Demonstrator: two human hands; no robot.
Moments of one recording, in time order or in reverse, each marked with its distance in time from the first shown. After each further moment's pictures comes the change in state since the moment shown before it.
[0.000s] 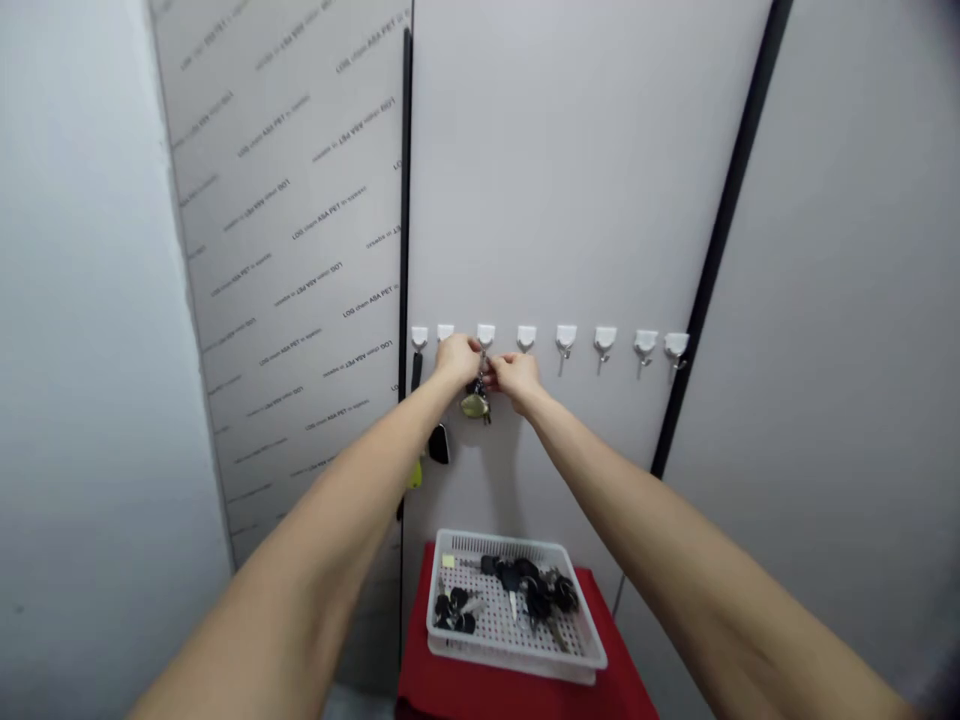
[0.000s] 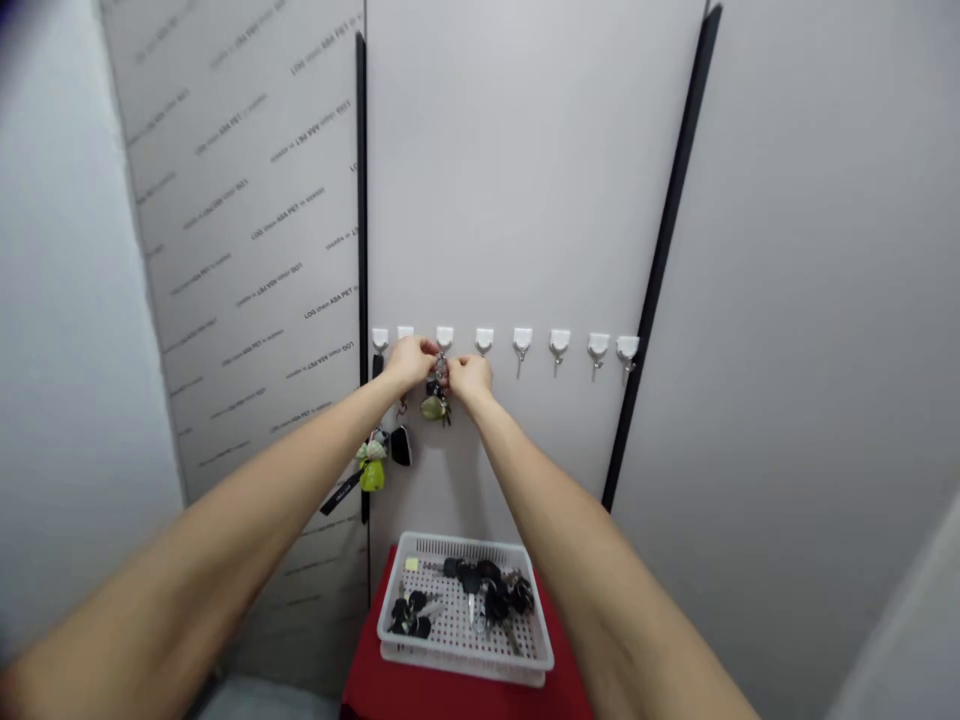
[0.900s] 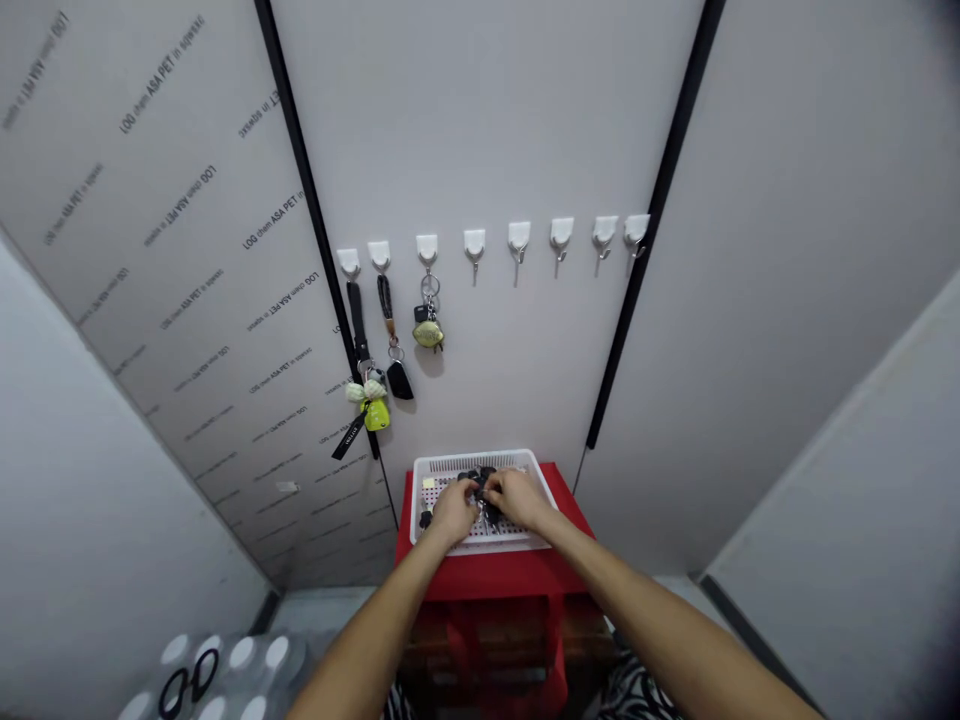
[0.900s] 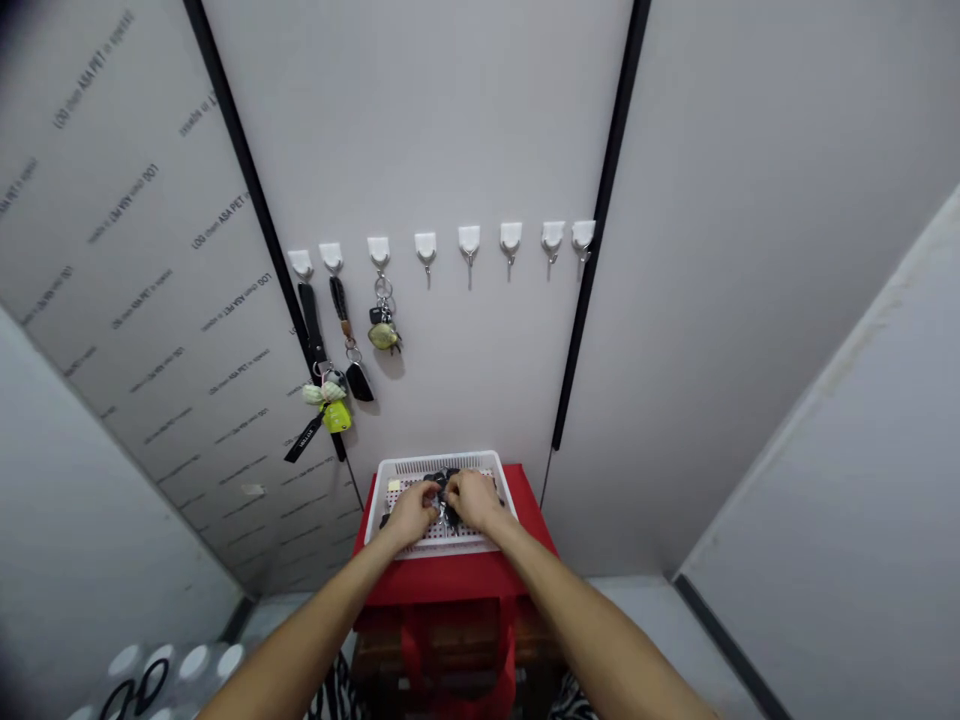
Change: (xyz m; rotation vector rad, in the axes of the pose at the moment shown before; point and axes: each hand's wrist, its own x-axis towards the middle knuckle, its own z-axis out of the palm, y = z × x) left_hand -0.218 -0.148 0.141 0.039 -0.640 -0.176; right_hand -0.146 0.211 -0.070 -0.901 -0.479 0.000
